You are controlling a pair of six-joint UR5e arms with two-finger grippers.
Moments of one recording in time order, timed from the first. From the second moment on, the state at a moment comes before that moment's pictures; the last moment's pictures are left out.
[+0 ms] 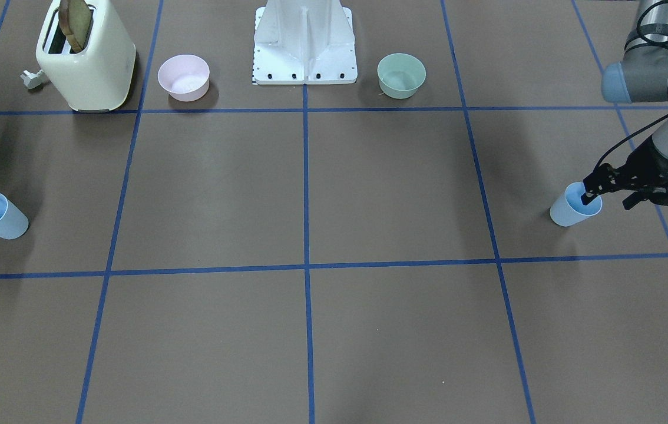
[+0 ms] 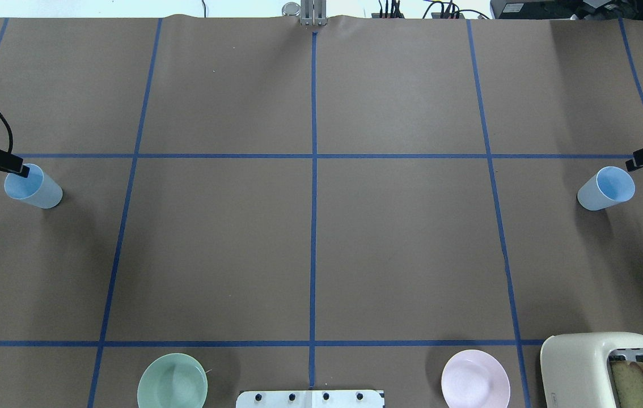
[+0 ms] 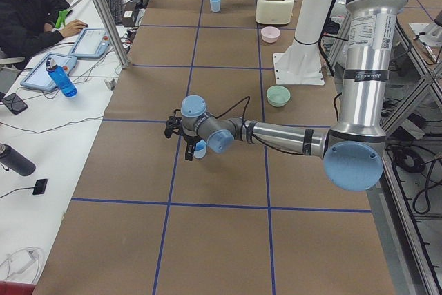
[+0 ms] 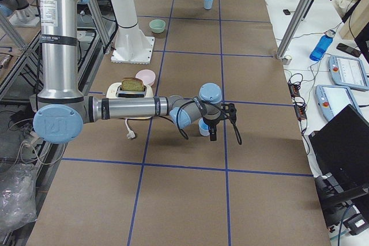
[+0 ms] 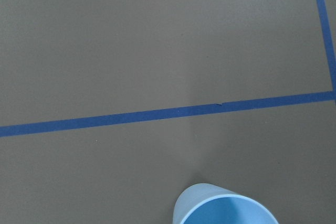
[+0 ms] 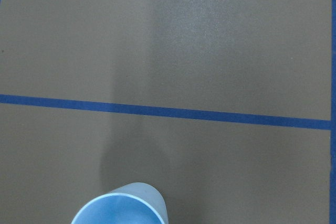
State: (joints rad) left arm -1.09 -1.61 -1.59 -2.15 -2.23 -0.65; right arm 1.22 -1.60 1.62 -1.07 2.28 0.52
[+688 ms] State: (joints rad) left arm -1.07 -1.60 -1.59 -2.17 -2.22 -0.64; right arm 1.21 -1.60 1.60 -1.07 2.28 0.51
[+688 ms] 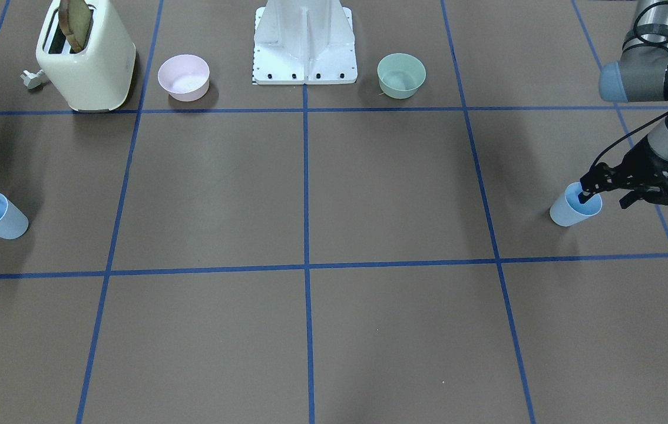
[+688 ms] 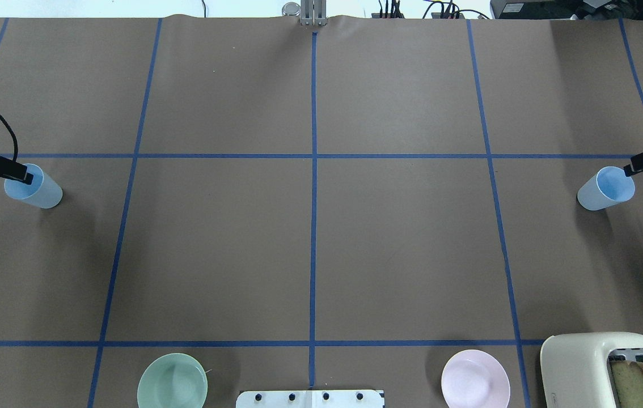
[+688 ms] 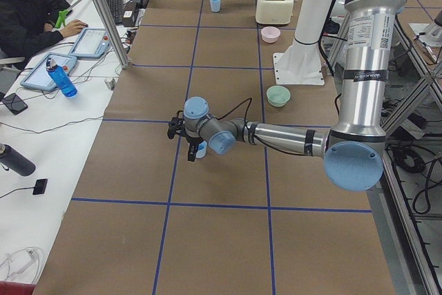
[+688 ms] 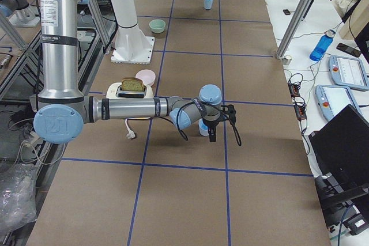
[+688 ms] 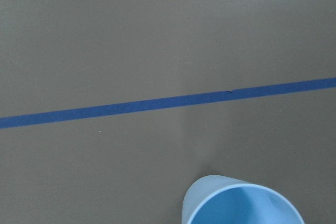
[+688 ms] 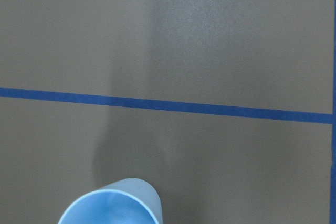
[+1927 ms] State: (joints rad) left arm -1.06 -1.60 -1.59 -2.17 -2.22 -0.64; right arm 1.15 -1.61 1.59 -1.07 2.27 0.52
